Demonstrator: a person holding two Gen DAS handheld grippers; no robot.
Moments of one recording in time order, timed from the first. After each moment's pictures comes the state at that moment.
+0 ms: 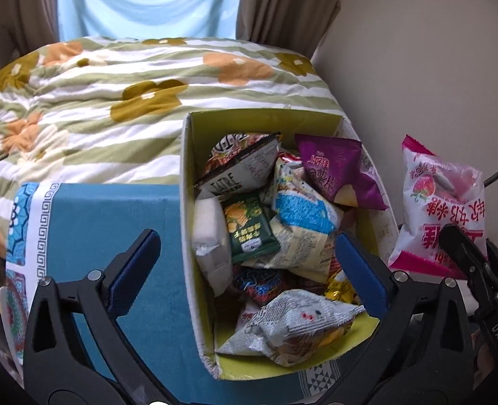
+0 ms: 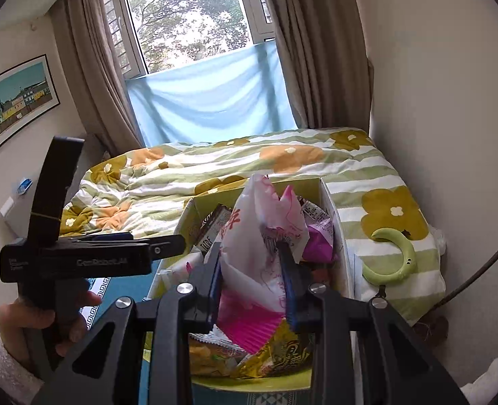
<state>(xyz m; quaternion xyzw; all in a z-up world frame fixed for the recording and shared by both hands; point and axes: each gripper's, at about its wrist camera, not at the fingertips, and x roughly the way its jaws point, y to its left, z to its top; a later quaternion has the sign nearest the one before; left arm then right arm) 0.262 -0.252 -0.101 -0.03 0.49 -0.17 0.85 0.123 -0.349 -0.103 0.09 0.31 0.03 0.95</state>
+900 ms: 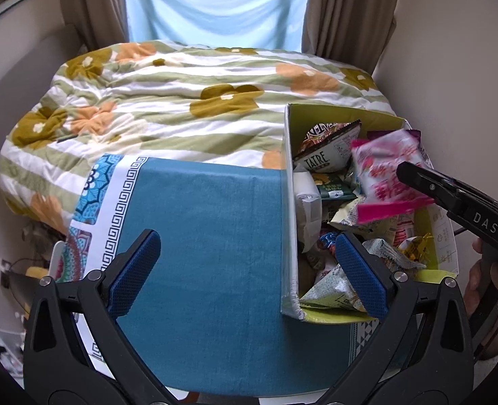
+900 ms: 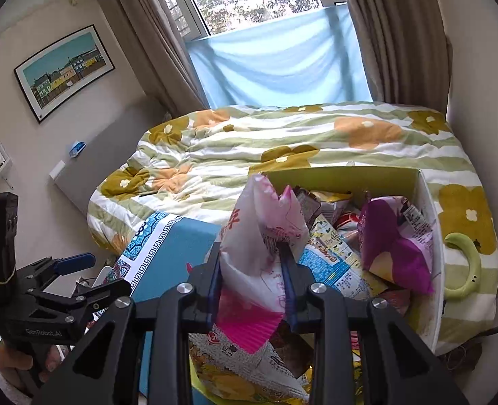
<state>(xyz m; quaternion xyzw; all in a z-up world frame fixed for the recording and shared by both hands) 0.197 -0.182 -0.089 -0.01 0.47 -0.04 0.88 0.195 -0.321 -0.135 0.11 0.38 0.18 0.90</state>
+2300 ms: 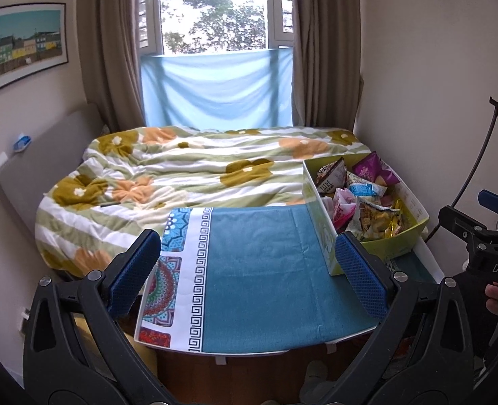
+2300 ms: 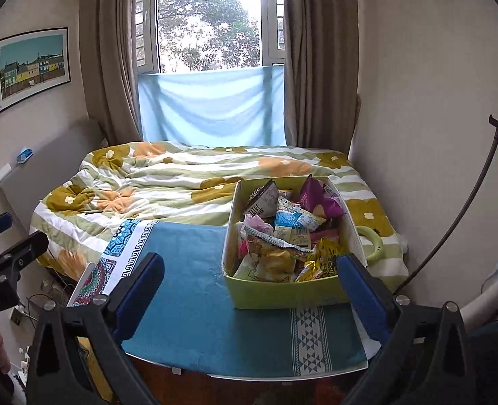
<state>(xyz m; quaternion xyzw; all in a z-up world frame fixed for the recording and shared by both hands) -0.019 -0.041 0.016 0.03 0.29 -0.07 0.95 -0.038 -0.188 -0.047 0.02 0.28 -0.05 0.96</state>
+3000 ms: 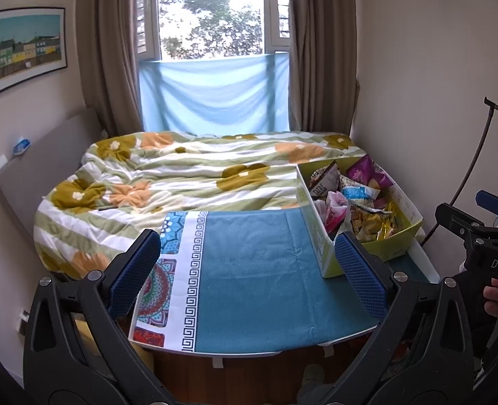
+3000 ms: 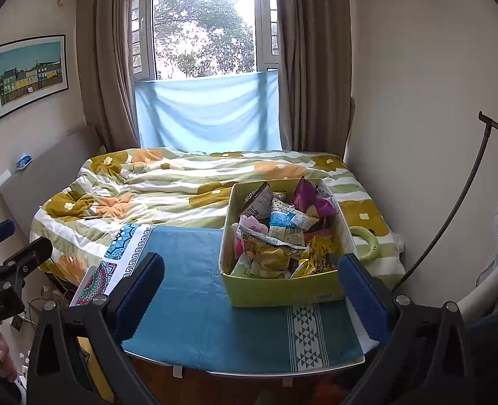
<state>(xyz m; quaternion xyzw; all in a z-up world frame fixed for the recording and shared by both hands) -0.030 -0.052 0.018 0.03 0.28 -0.07 0.96 -0.054 -0.192 -0.044 0.03 0.27 -0.06 0.96</state>
